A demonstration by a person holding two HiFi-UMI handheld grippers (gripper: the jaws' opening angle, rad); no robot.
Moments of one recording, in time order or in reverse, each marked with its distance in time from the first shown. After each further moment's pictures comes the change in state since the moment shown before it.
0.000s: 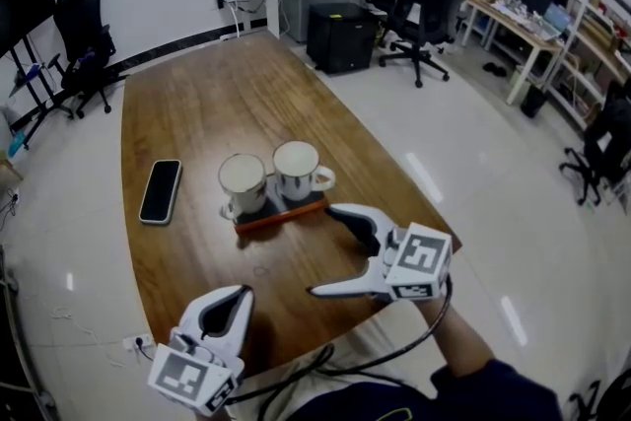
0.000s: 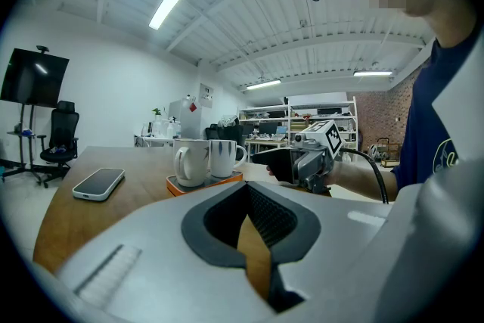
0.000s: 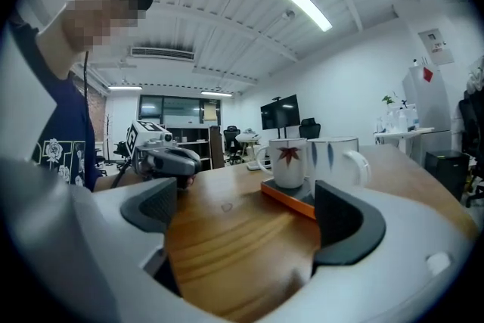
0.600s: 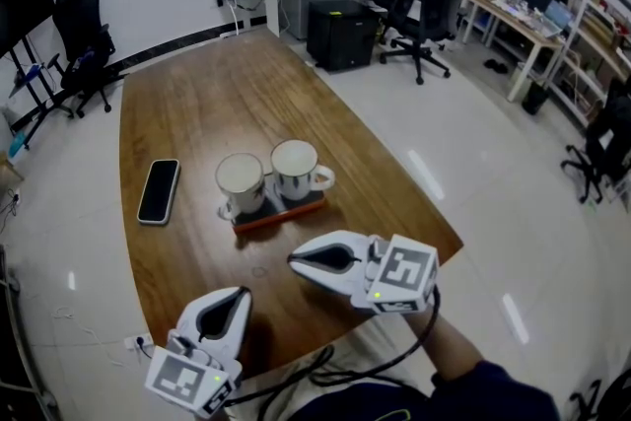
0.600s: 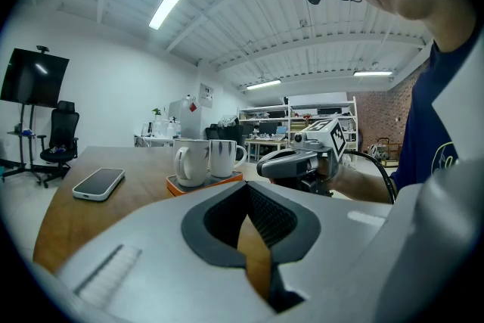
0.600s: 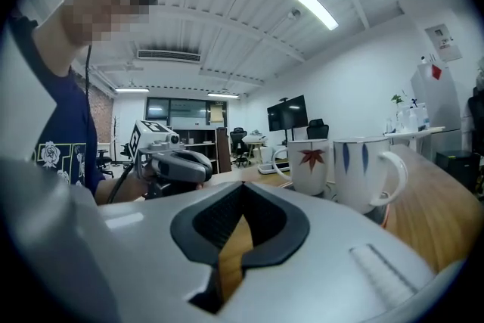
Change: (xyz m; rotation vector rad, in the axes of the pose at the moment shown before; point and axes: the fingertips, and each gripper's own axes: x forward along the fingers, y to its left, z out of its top) left arm -0.001 -0.002 0.000 0.003 -0.005 -0.012; right arm 0.025 0.028 0.009 -0.002 -0.016 0.051
